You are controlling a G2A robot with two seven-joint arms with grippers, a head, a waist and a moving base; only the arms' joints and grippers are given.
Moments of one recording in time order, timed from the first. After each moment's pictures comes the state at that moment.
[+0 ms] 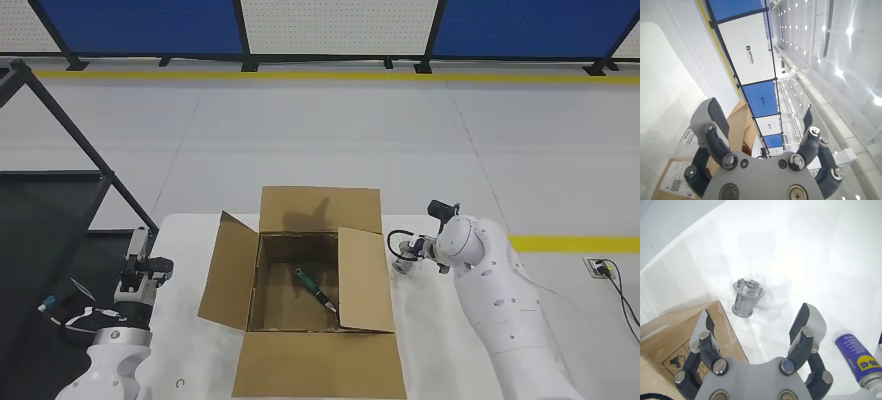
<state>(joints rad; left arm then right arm) 1.37 -1.24 -1.67 -2.02 -0.13 0.18 0.06 -0.37 -1.47 1.40 -0.77 -1.13 0.36 1.09</state>
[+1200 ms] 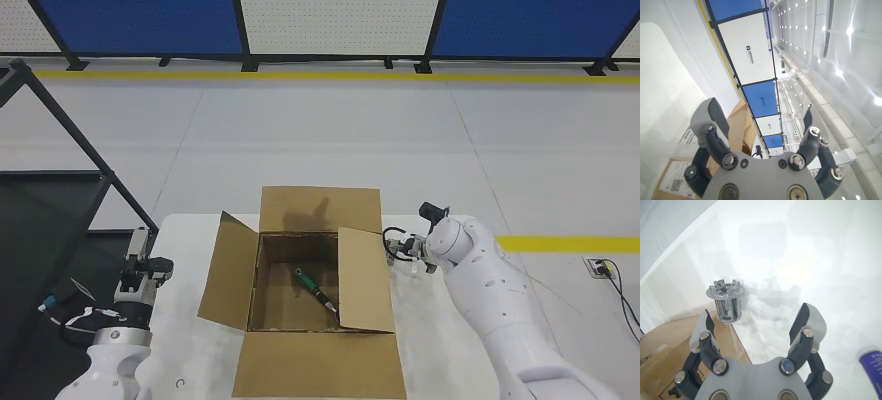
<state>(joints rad) 1.37 -1.24 -1.67 -2.02 -0.13 0.18 0.06 -0.22 -1.51 1.34 -0.43 -0.95 0.30 0.89</state>
